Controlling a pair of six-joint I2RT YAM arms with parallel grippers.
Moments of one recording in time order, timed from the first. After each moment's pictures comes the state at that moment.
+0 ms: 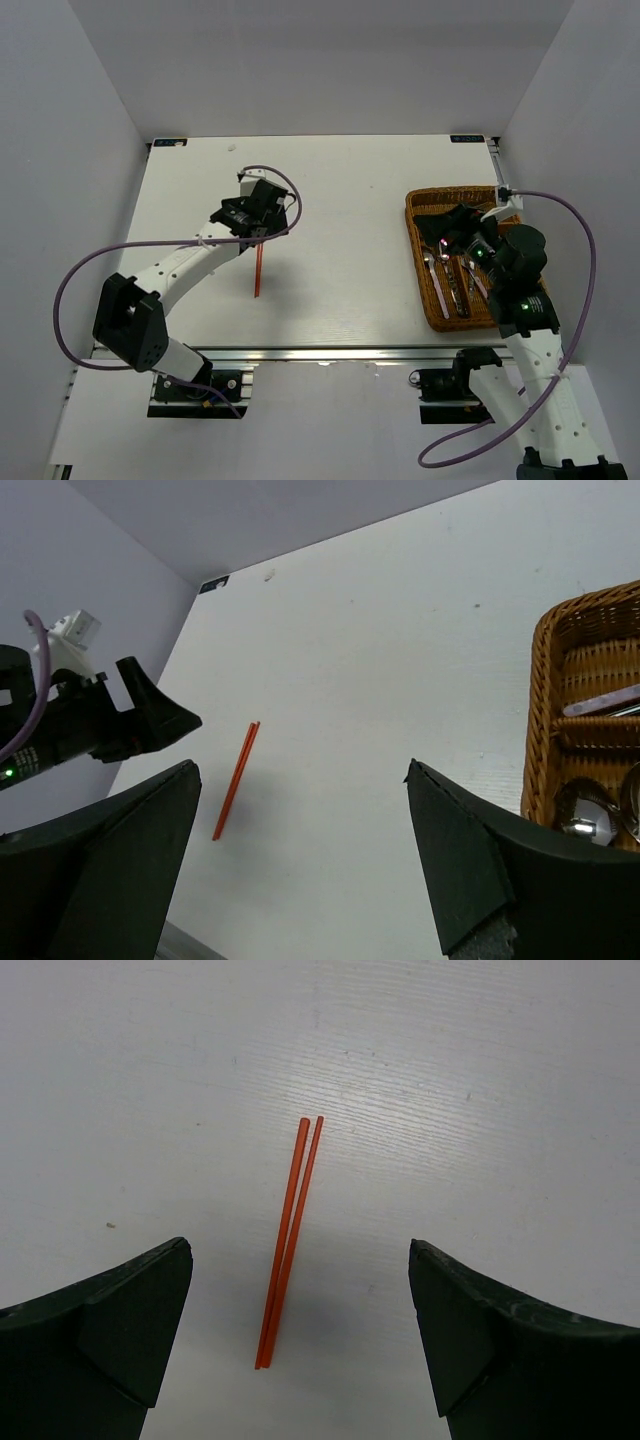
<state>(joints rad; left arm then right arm) -0.60 1.49 1.18 -0.62 -0.60 -0.56 0.15 0.64 0.74 -0.22 -0.32 0.56</state>
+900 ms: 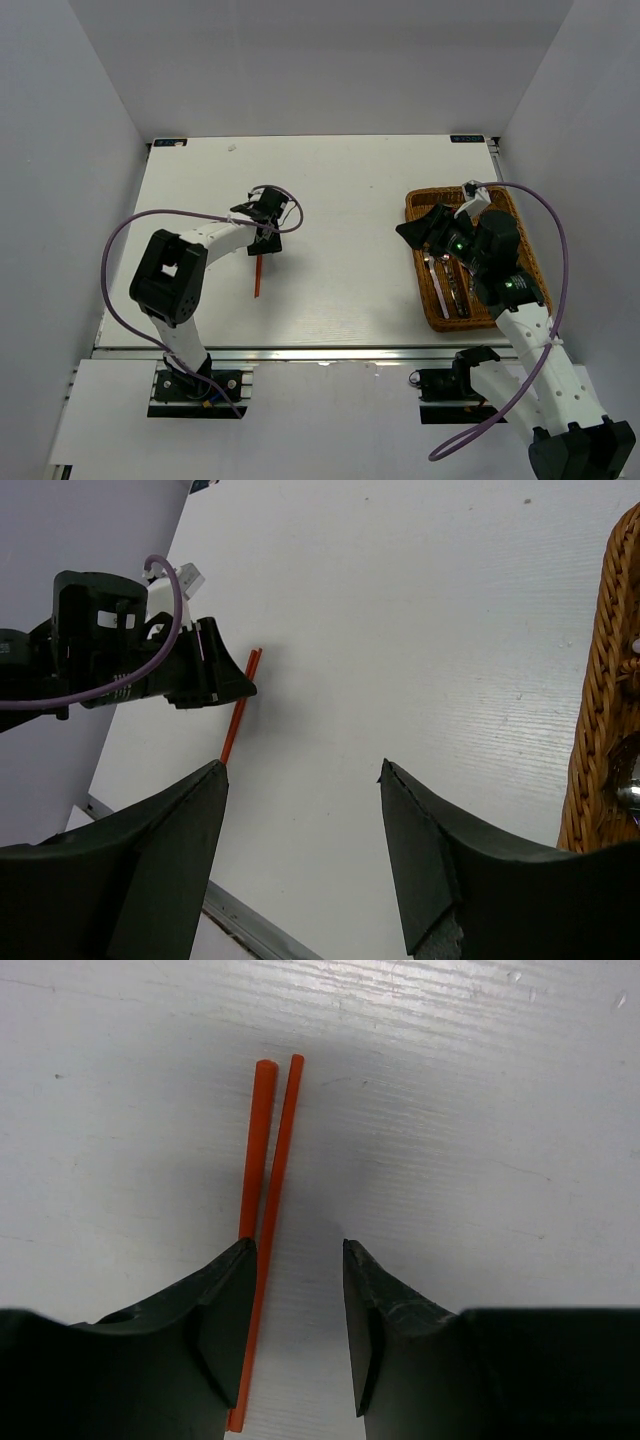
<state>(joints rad) -0.47 1.79 1.14 -0.51 -0.33 -0.55 0.25 0.78 0.74 -0.24 -0.37 0.56</state>
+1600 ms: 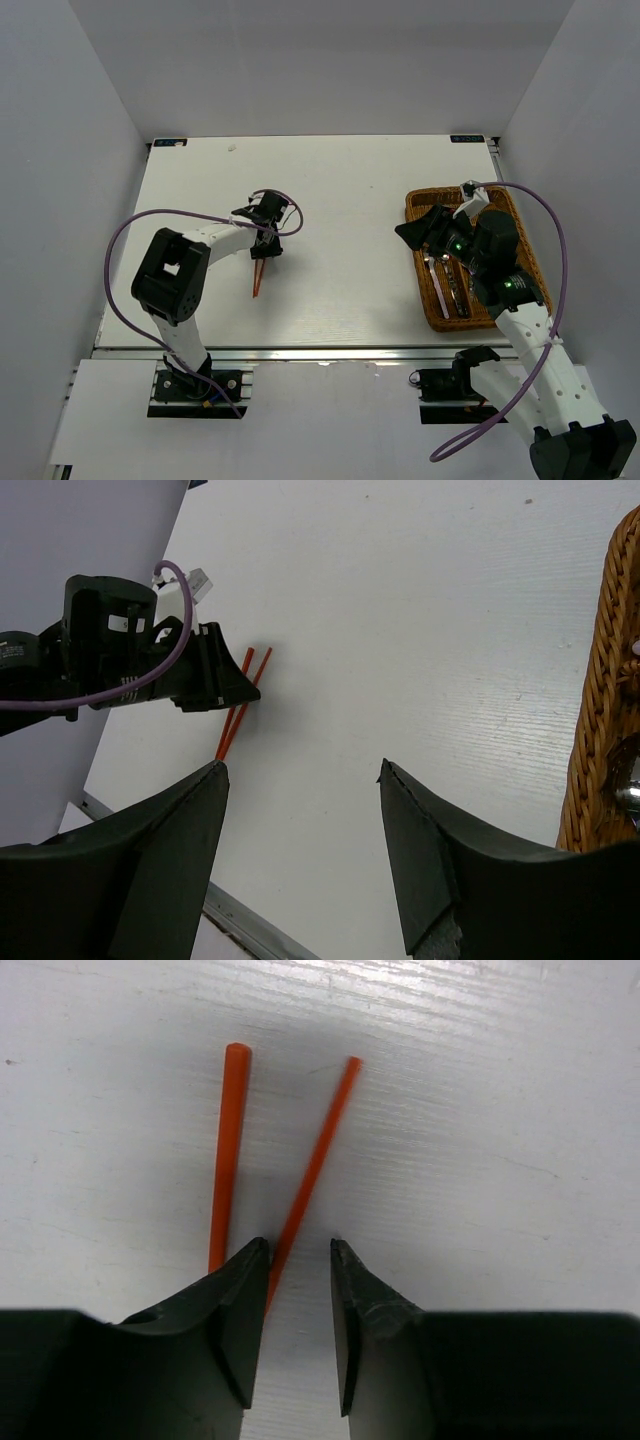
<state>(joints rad) -0.47 1.80 1.10 -0.47 -0.30 -0.57 0.26 0.79 0.74 -0.24 -0.36 0.55</state>
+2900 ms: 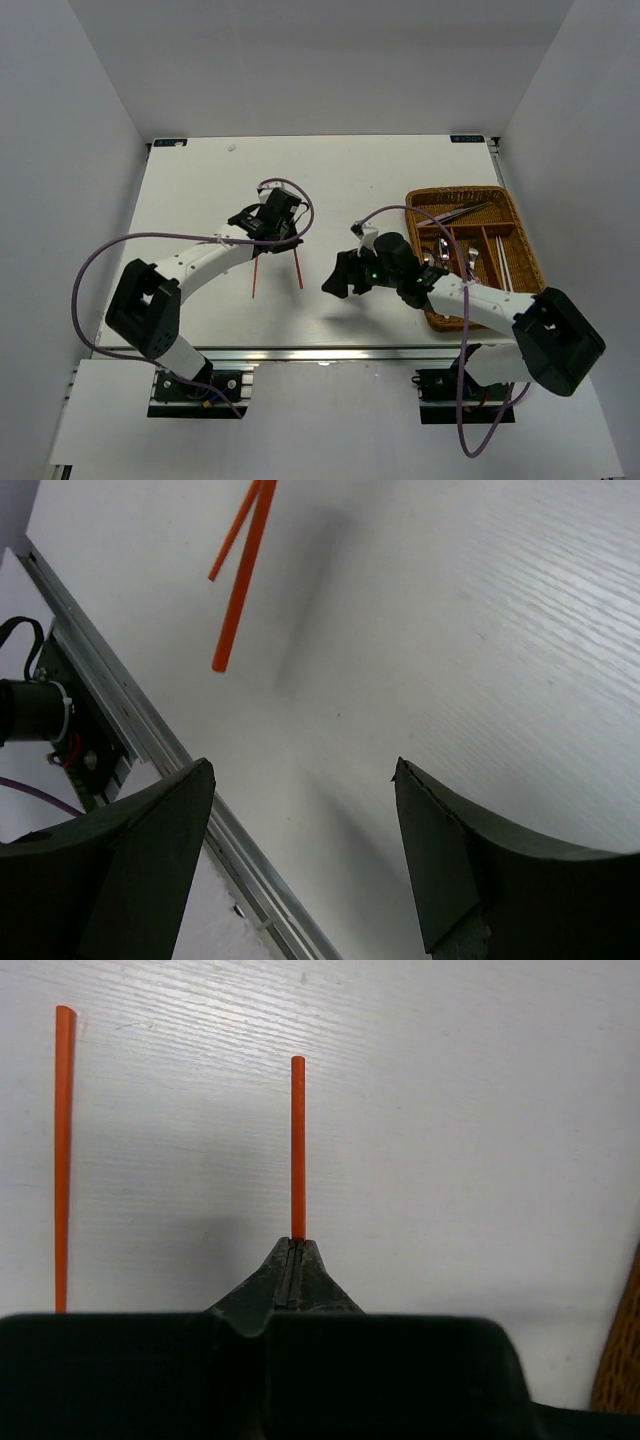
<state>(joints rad) -0.62 1.58 1.11 -0.47 -0.27 -0.77 0.78 1.28 0.59 0.14 -0.31 0.50</state>
